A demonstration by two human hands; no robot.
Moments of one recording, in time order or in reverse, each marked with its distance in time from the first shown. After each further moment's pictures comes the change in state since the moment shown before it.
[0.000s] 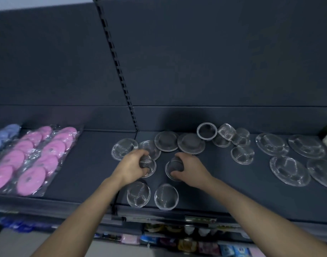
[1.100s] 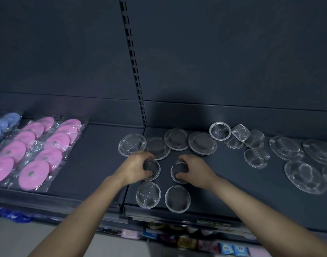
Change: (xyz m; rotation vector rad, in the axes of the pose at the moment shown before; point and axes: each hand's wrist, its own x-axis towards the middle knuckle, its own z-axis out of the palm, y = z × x) left_hand 0.007 -0.037 -0.003 -0.002 -0.116 0.040; right_hand 0.022 -0.007 0.021 -0.123 -0.125 0.032
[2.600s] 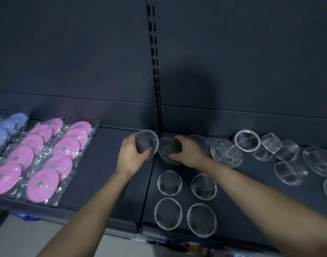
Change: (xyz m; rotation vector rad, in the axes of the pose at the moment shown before) left_hand 0.047 -0.056 -0.034 -0.187 0.487 -0.252; right_hand 0.113 -0.059 0.002 0.169 0.023 0.005
